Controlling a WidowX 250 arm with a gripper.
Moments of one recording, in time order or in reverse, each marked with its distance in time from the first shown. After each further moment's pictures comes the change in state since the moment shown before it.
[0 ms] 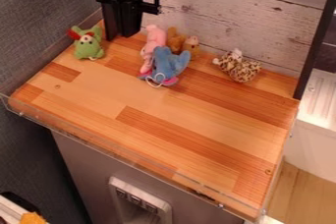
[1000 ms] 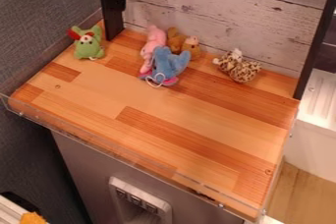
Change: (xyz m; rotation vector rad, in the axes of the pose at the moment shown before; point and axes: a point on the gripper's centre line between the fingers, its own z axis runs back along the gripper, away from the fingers) arm 0.051 0.067 0.003 0.016 0.005 -0.732
